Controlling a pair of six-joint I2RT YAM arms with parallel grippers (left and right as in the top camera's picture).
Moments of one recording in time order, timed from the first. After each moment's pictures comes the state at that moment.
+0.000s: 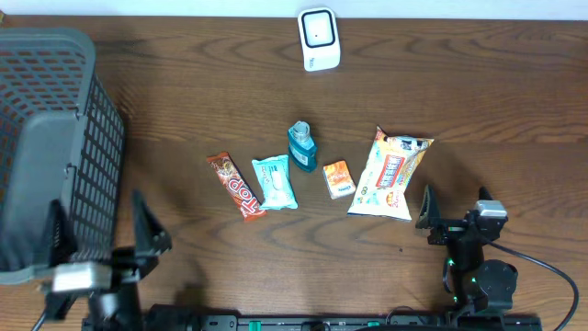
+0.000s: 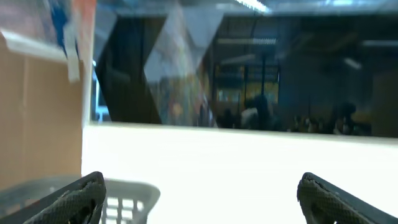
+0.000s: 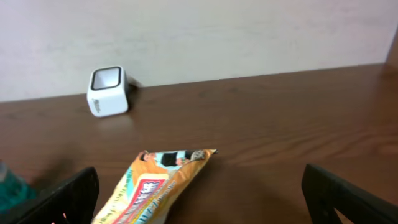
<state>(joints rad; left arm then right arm) -0.10 0.01 0.53 -0.09 -0.19 0.01 -0.01 0.01 0.01 -0.07 -0.01 0.16</state>
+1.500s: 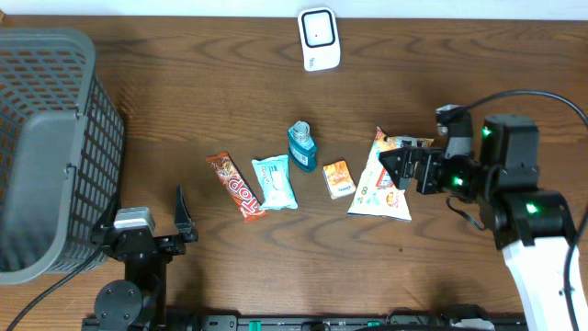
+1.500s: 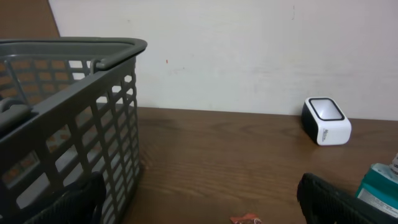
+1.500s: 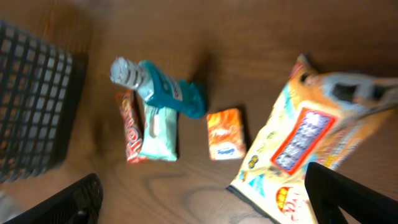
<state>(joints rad) -0.10 0.02 0.37 -0.40 -0.19 -0.02 0.08 1.11 1.03 -0.79 -0.52 0.22</state>
